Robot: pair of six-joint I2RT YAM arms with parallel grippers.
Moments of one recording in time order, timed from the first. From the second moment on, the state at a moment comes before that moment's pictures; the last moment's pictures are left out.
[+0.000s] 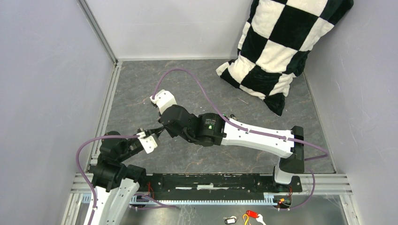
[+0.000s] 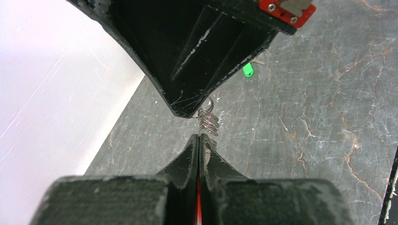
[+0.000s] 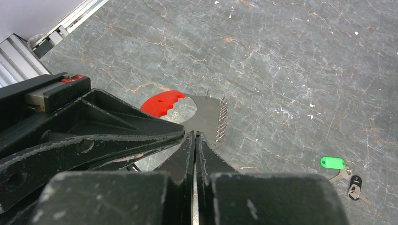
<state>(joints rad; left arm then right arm) -0.26 0.25 0.60 -0.48 0.68 0.66 1.35 1.75 1.83 -0.66 0.50 0.30</state>
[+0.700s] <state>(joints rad) -0.26 0.24 0.64 -0.51 0.80 0.62 1.29 1.75 1.75 -0.65 0.32 0.30</state>
